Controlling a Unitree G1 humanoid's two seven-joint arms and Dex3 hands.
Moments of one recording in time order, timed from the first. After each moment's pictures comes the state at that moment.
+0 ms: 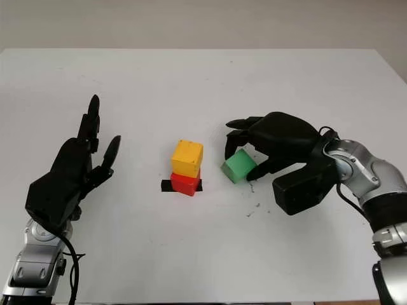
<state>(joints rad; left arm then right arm) -0.10 0.25 0.08 -0.11 0.17 0.02 -0.05 -0.70 -0.80 0.31 0.64 -0.62 -0.82 0.21</state>
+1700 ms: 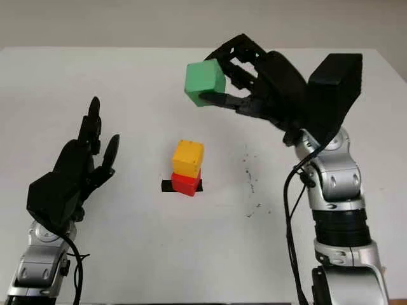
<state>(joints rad) -0.10 0.21 0.08 -0.10 0.13 0.02 -0.02 -0.60 -0.36 -0.06 -0.15 0.33 0.60 0.32</state>
